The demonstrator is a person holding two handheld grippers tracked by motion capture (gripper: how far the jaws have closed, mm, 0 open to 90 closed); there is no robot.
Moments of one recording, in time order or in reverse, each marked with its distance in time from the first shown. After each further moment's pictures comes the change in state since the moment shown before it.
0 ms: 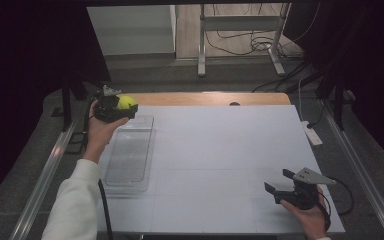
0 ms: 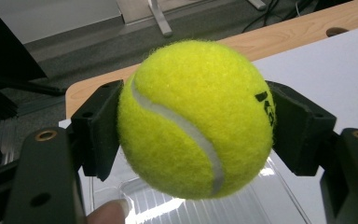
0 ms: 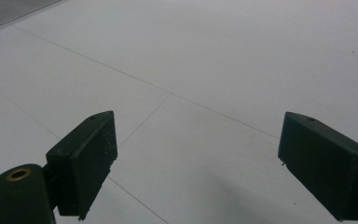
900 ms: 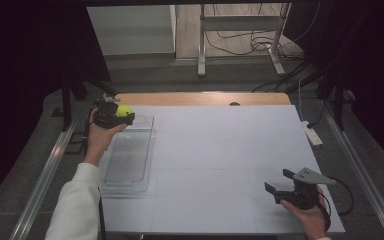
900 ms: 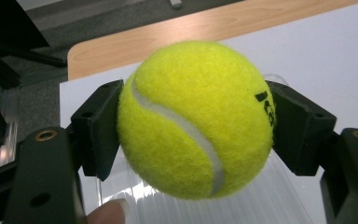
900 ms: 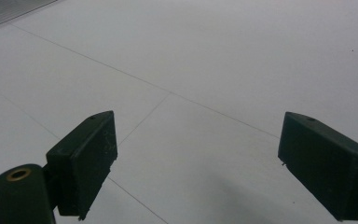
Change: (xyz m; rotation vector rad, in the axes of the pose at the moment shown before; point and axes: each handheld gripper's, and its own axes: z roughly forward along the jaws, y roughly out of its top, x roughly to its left) left arm 0.013 -0.027 0.024 0.097 0.025 -0.038; right arm 0.000 0.000 0.000 0.002 -0.002 0.000
